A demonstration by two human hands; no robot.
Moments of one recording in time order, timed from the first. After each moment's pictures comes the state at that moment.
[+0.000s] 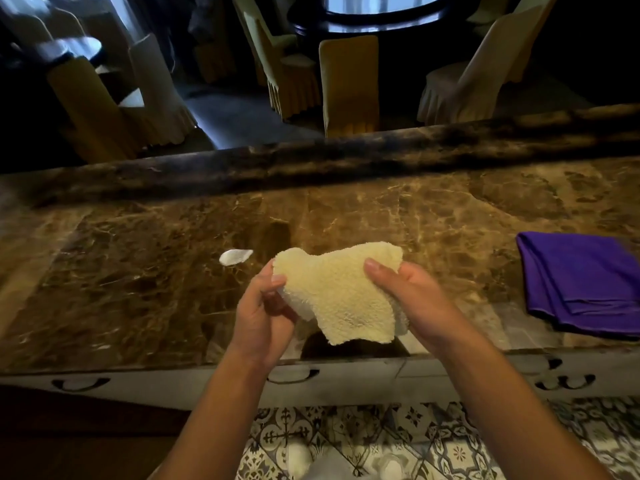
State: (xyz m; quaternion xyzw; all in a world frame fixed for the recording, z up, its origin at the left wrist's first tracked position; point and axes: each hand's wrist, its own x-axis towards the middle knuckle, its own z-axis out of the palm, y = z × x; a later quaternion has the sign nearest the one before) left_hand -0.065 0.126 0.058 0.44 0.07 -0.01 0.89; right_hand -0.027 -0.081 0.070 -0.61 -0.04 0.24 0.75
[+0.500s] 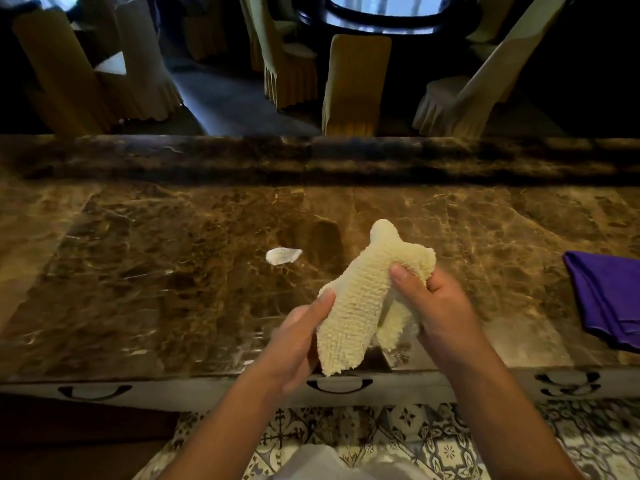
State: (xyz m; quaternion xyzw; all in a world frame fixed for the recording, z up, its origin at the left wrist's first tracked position) left_hand -0.076 0.241 0.027 0.53 0.13 -0.17 0.82; right_hand -0.046 0.056 0.083 -0.65 -0.04 0.12 0.75
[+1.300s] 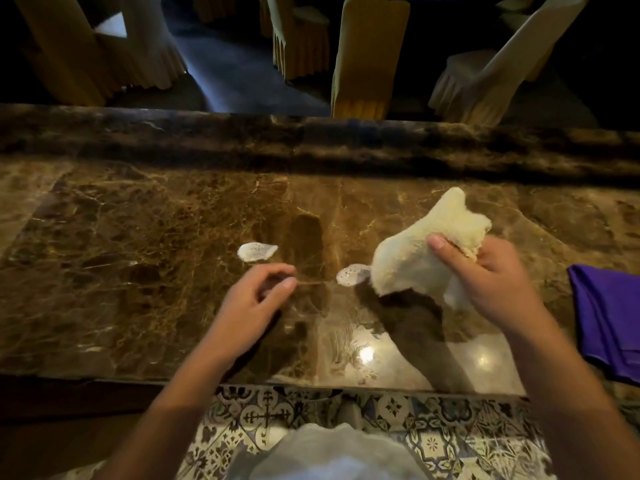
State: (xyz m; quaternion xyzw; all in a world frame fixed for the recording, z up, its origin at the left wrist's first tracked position) left_hand -0.025 0.256 0.006 0.82 0.11 -0.04 0.56; right_hand 0.051 -0.044 0.081 -0.85 -0.08 0.04 0.52
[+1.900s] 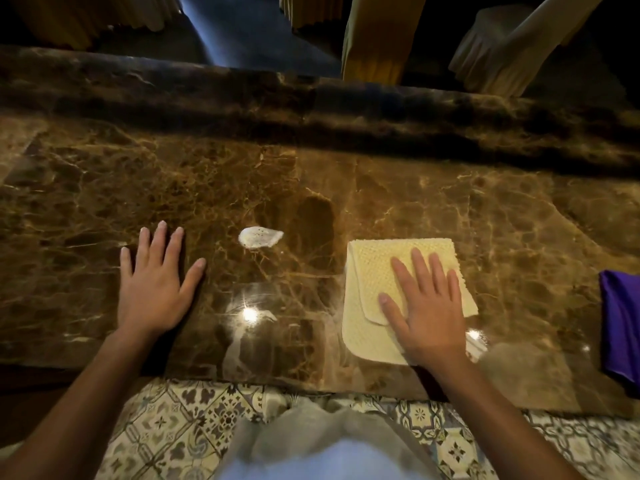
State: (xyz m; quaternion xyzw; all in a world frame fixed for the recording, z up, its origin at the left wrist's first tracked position) left_hand -0.018 0.403 -0.078 0.98 0.19 -0.02 0.09; right_hand 0.046 -0.015 -0.074 -0.99 -0.14 0.06 0.06
